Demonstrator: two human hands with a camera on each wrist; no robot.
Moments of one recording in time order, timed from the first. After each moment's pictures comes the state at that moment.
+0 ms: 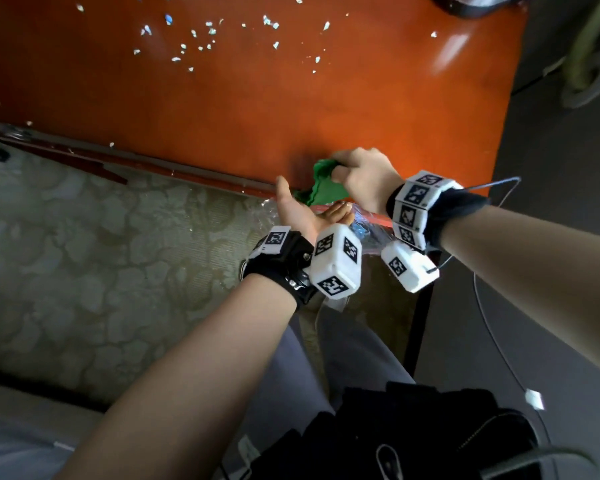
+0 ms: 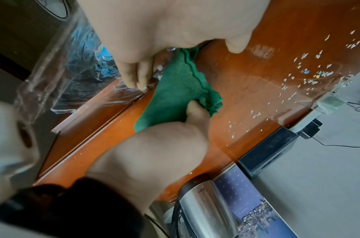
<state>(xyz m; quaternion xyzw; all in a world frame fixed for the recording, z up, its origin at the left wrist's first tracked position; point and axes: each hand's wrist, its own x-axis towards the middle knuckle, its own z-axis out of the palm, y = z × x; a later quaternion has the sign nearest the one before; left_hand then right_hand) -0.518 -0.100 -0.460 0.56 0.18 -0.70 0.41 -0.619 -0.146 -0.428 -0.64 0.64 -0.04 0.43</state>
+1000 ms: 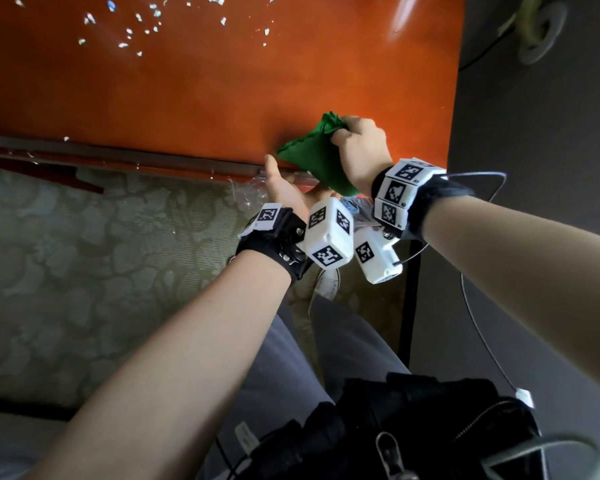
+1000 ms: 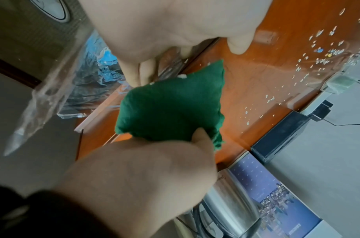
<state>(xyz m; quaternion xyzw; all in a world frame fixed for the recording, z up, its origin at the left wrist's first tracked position) -0.553 -0.077 -0.456 0.54 0.15 -0.71 0.43 -0.646 -0.112 -0.433 -0.43 0.75 -0.23 0.44</state>
